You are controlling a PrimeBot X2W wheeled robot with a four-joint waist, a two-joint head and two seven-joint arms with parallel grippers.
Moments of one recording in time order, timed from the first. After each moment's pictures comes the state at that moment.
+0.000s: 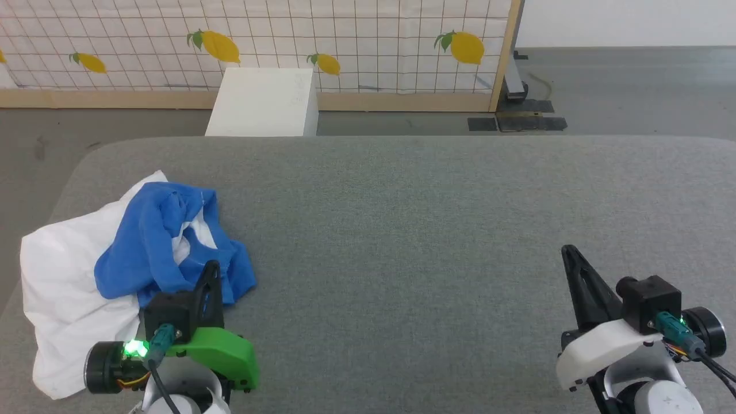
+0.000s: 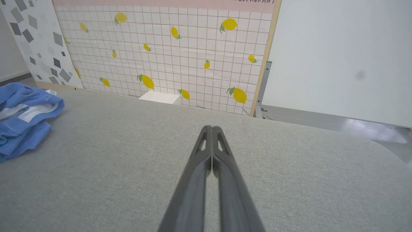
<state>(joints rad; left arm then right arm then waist) -0.01 0.05 0.00 0.00 -0.01 0.00 0.00 -0.01 -0.05 0.00 0.01 0.00 0.13 0.00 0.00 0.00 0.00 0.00</state>
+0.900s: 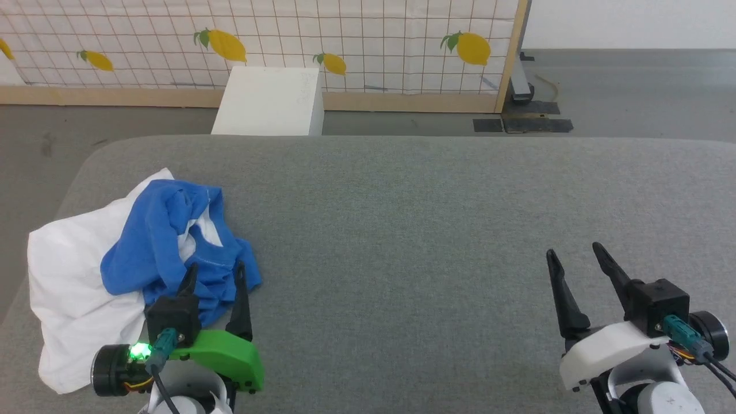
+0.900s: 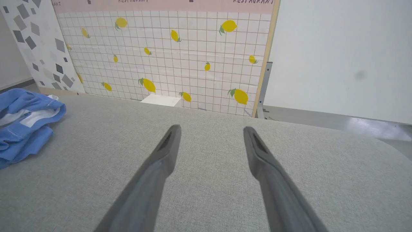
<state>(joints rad) -0.01 0.05 -0.02 0.02 -0.04 0.02 -0.03 -0.01 -0.05 -0.01 0.03 0.03 0.13 -0.03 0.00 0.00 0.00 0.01</state>
